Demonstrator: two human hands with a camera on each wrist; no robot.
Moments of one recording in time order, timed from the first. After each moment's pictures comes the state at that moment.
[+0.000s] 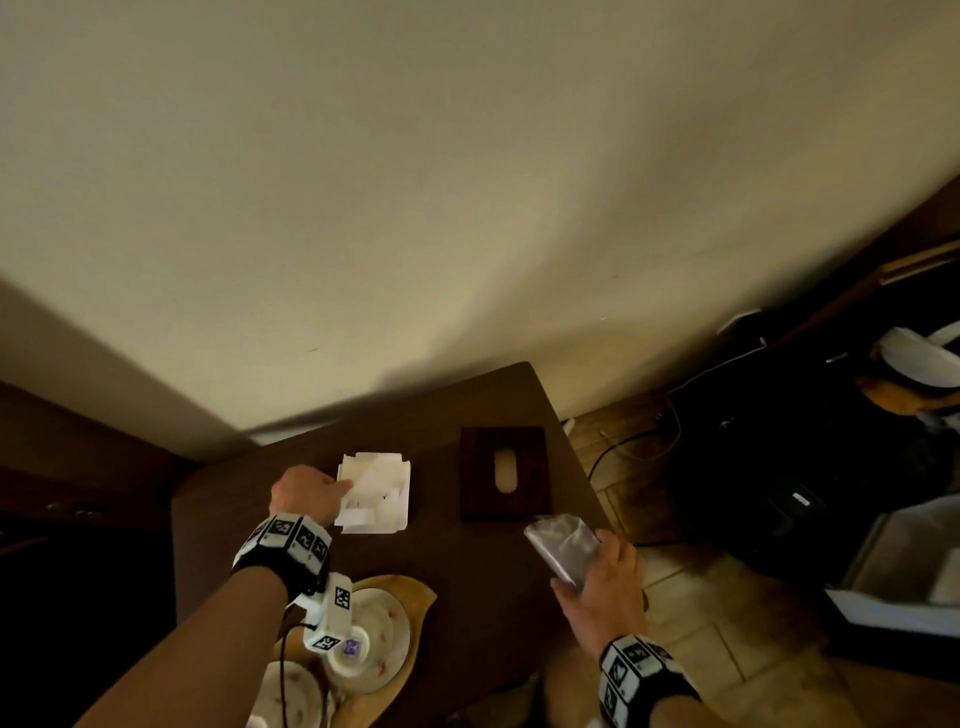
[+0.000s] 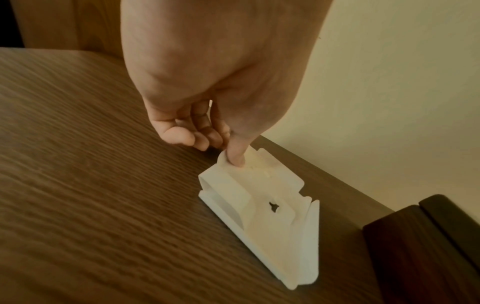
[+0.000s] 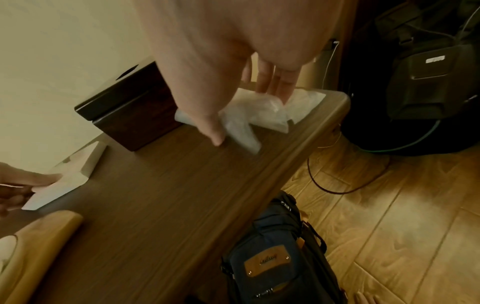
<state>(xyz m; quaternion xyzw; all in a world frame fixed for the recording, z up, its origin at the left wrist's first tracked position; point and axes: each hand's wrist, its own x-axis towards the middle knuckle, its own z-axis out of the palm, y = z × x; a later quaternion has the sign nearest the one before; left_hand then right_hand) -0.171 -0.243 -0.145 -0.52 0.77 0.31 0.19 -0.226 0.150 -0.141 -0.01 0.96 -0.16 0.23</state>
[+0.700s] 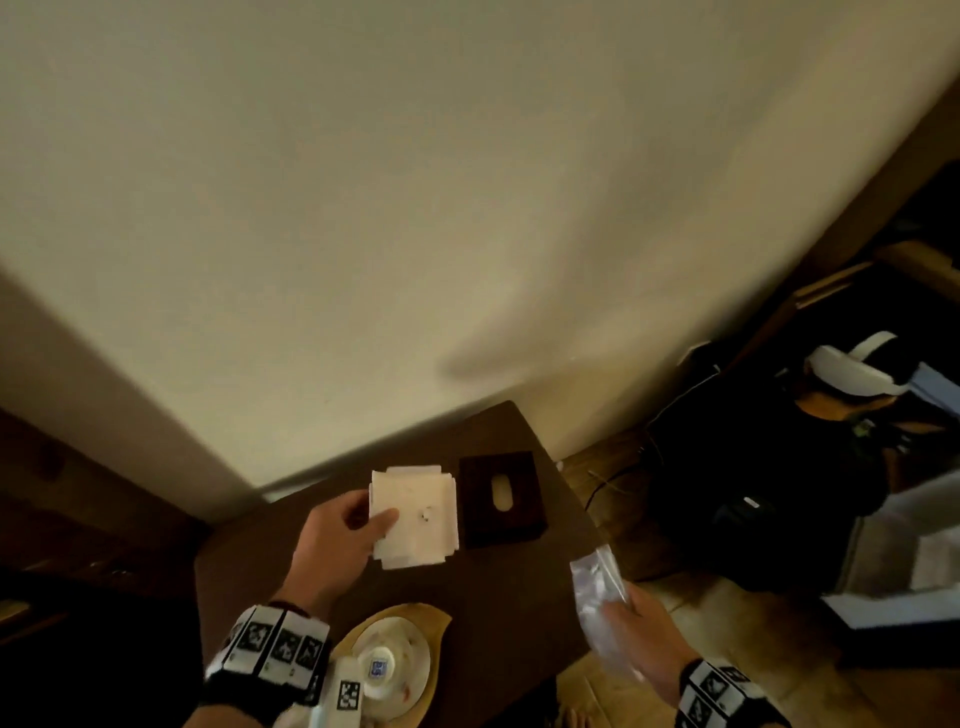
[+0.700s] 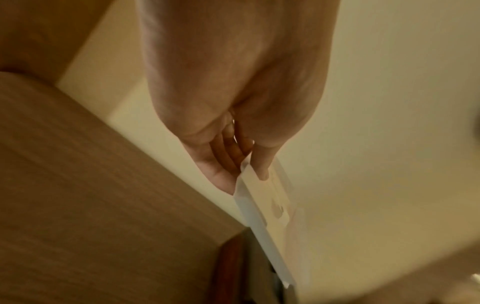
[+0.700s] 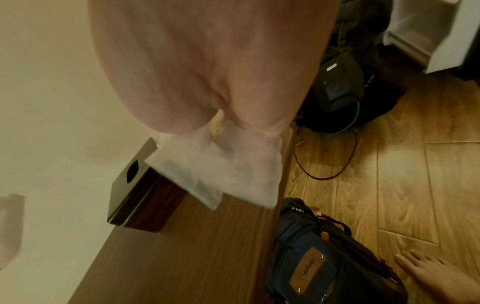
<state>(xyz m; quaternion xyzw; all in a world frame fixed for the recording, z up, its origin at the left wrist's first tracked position) -0.128 -0.183 -0.021 -0.31 0.80 0.52 0.02 -0.202 0.200 -0.089 0.09 0.81 -0.44 0.38</state>
